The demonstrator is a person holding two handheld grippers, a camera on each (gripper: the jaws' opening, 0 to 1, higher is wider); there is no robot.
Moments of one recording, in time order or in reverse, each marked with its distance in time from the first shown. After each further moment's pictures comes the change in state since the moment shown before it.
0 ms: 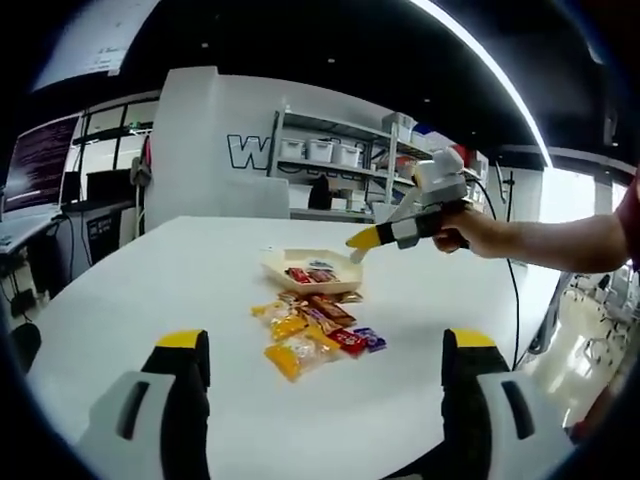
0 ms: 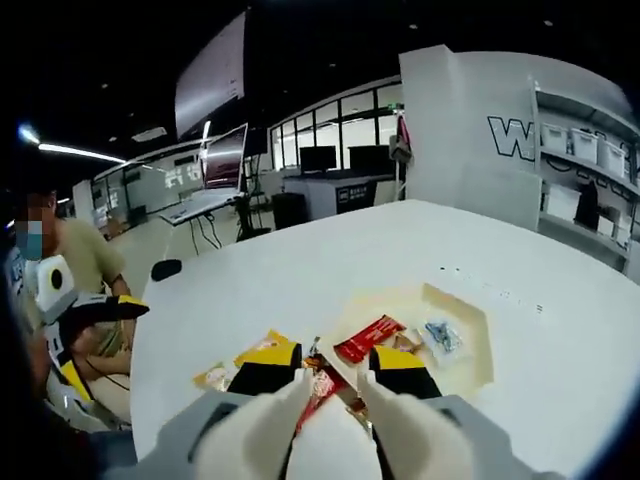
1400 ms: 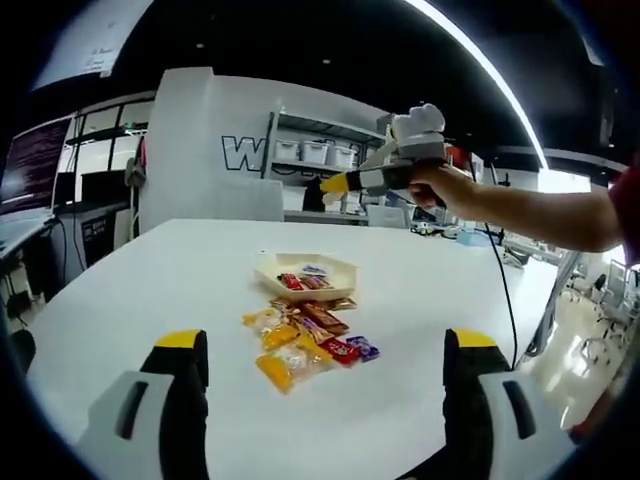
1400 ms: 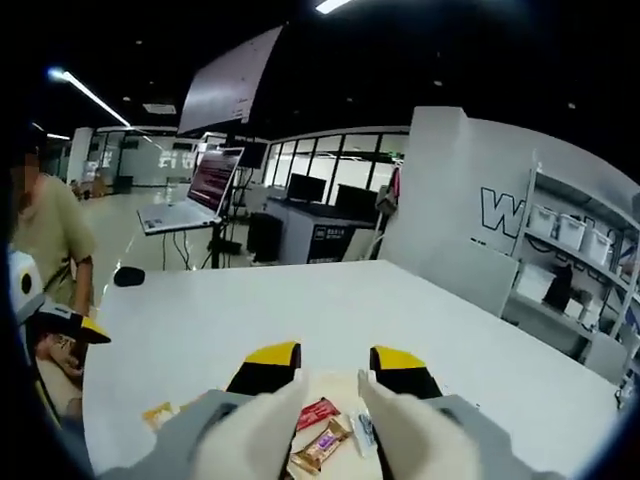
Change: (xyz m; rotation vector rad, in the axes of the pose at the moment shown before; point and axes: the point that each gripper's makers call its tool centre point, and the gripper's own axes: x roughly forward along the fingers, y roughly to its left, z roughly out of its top) left arm 0.009 -0.007 0.008 -0.001 -0.006 -0.023; right arm 0.000 -0.031 0.107 -0.257 -0.157 -0.166
